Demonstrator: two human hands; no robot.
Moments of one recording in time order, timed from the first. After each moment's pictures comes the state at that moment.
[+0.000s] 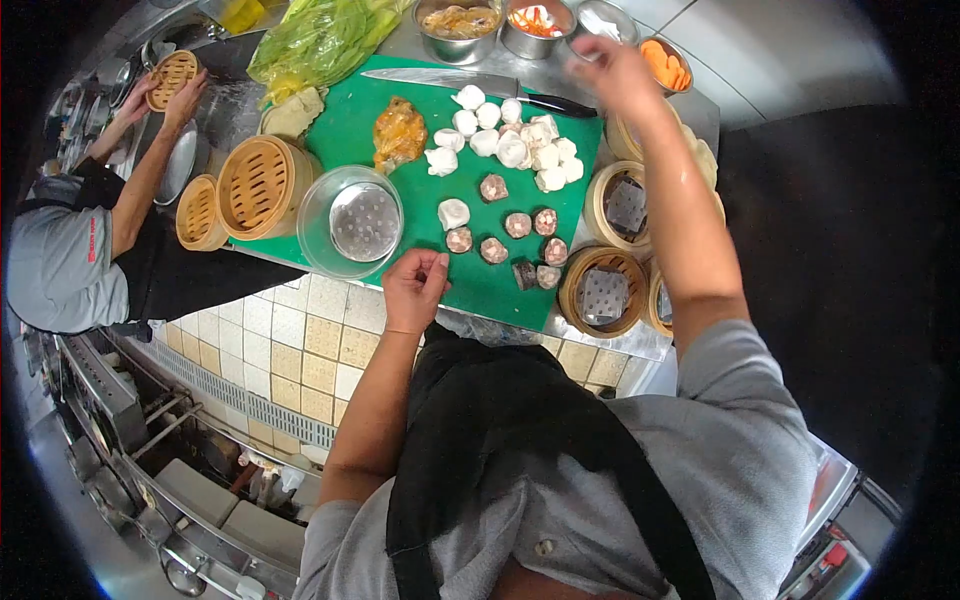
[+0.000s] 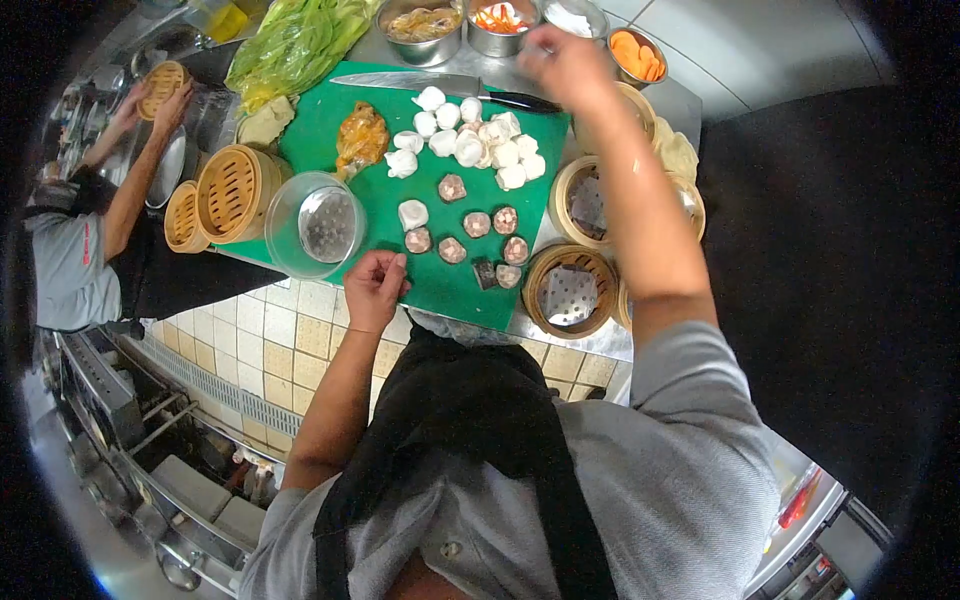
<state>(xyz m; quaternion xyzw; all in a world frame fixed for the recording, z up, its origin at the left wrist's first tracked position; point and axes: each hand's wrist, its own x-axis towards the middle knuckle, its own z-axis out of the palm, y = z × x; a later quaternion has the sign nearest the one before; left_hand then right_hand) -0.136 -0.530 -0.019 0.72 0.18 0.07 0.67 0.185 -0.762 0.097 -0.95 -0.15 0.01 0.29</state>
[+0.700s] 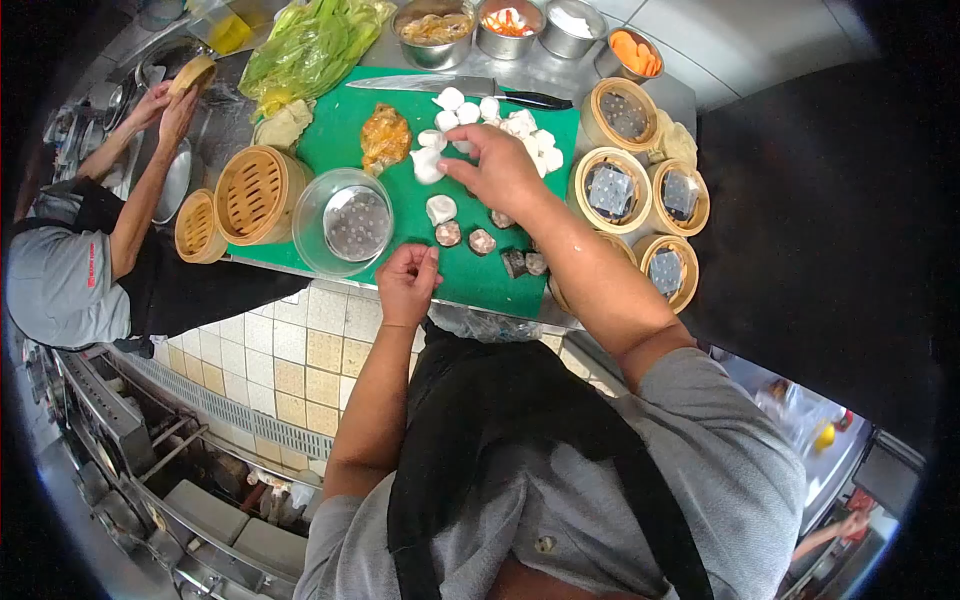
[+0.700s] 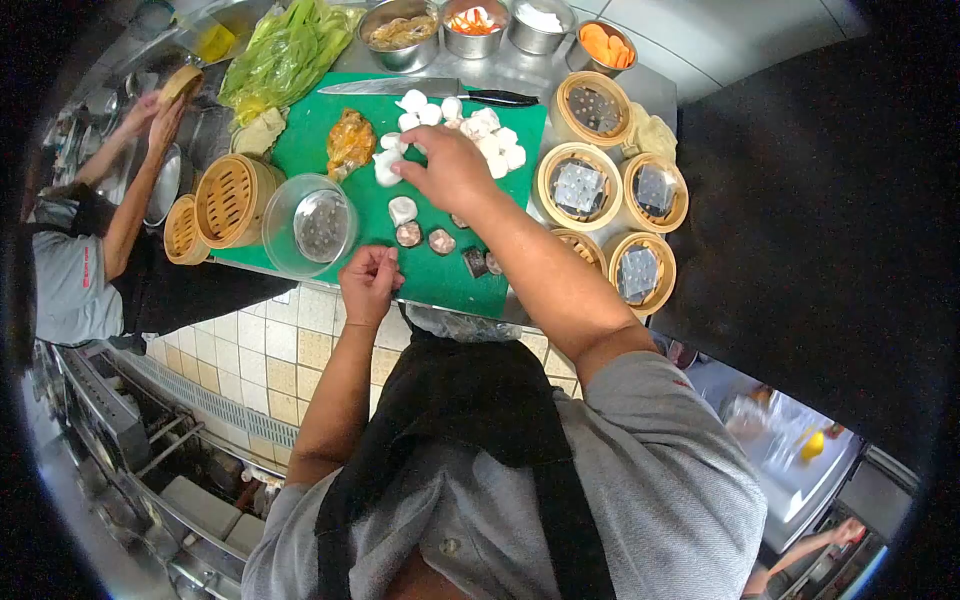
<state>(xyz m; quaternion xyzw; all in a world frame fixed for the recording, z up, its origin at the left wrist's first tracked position) -0.135 -0.530 -0.025 0.70 0.18 0.07 0.69 0.037 -0.678 0.060 -0.88 -0.20 0.05 0.43</state>
